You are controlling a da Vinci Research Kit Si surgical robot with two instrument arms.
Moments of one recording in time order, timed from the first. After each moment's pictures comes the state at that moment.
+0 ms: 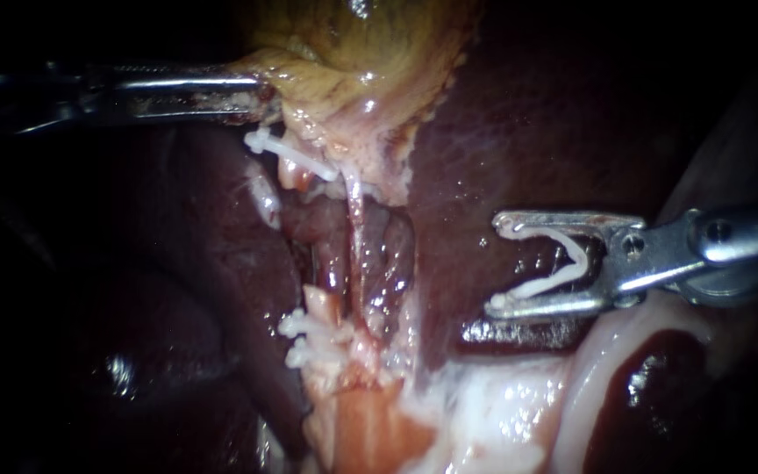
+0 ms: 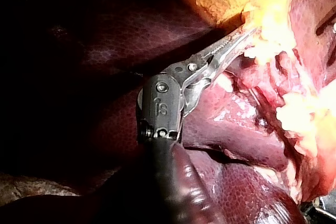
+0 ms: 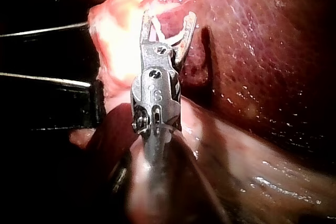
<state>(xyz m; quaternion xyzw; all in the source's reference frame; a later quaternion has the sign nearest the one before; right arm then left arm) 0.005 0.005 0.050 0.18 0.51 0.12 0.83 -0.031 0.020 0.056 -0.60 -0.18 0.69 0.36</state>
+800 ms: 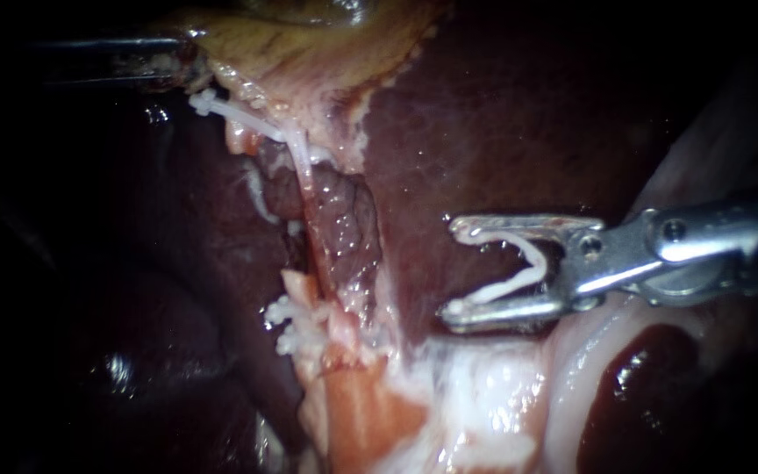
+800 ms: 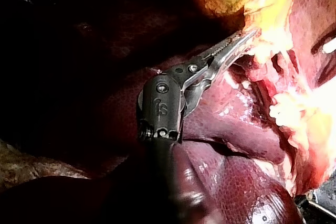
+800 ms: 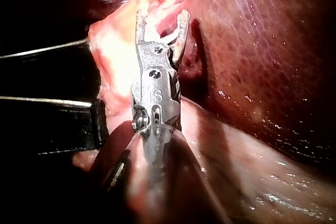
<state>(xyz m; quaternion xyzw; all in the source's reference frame) 0.011 0.004 0.052 0.22 0.51 0.12 0.82 -0.025 0.021 0.049 -0.61 -0.18 0.68 0.37</state>
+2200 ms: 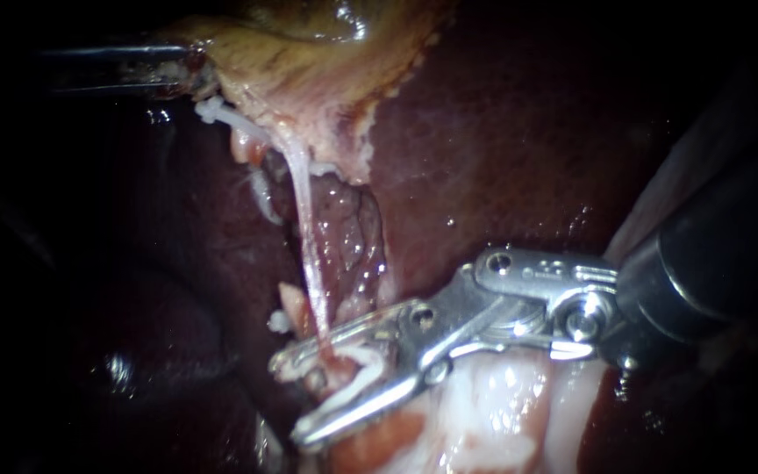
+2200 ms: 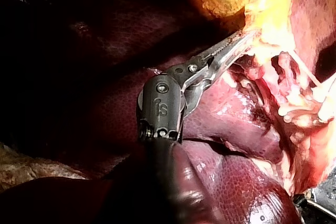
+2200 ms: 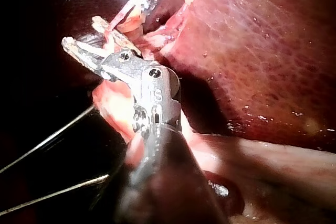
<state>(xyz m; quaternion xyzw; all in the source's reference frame) 0.022 0.001 0.054 0.48 0.59 0.06 0.65 -0.026 0.021 0.049 -0.61 -0.18 0.68 0.37</state>
